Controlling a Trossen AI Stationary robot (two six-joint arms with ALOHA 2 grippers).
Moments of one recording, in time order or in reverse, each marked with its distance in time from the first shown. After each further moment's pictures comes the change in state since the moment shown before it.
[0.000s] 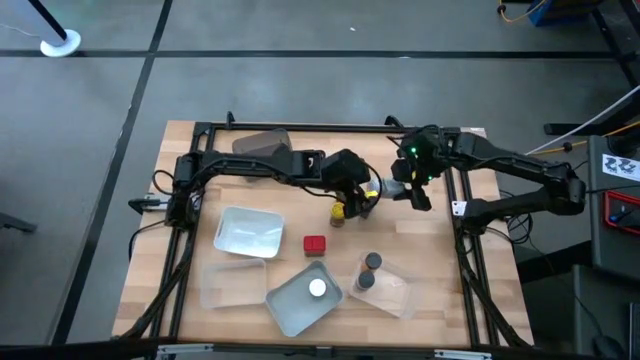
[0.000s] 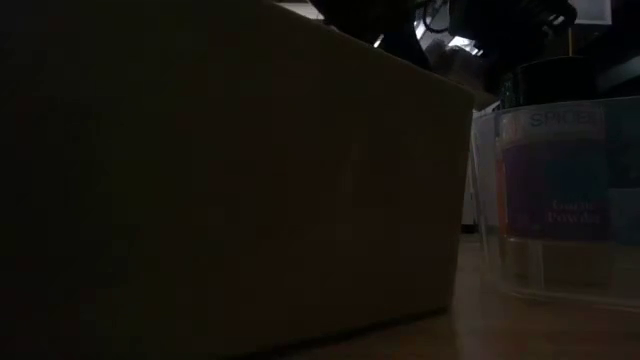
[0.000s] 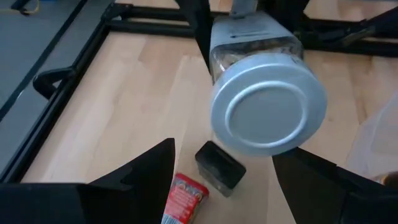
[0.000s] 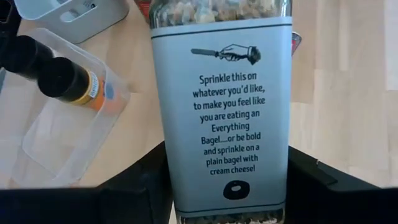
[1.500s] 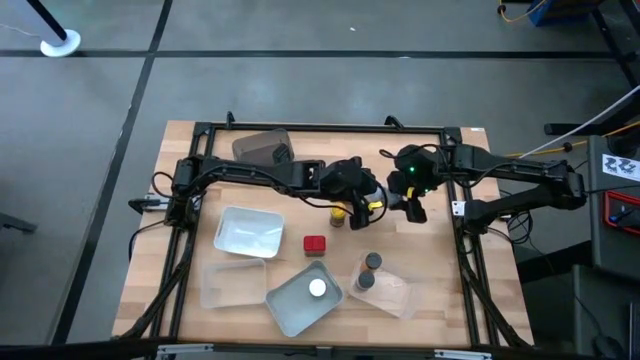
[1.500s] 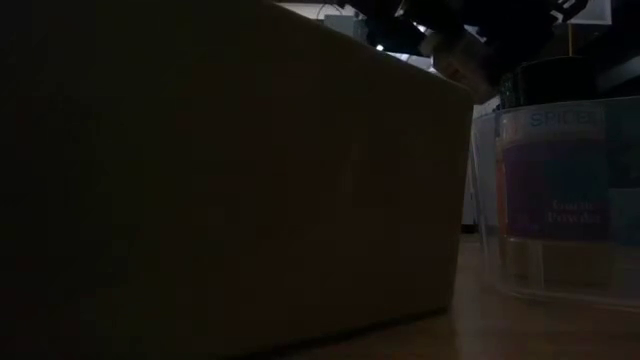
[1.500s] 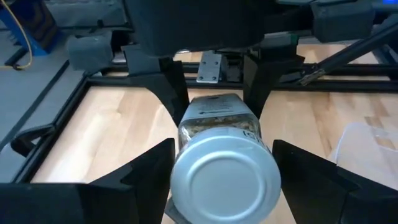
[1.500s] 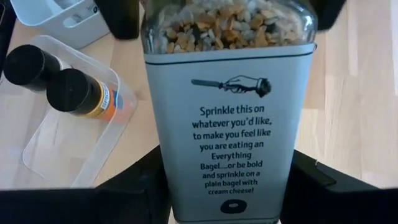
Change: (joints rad) left arm -0.070 0.001 -0.010 0.177 0.004 0.050; right arm 0.179 0.001 0.000 0.043 0.140 0.176
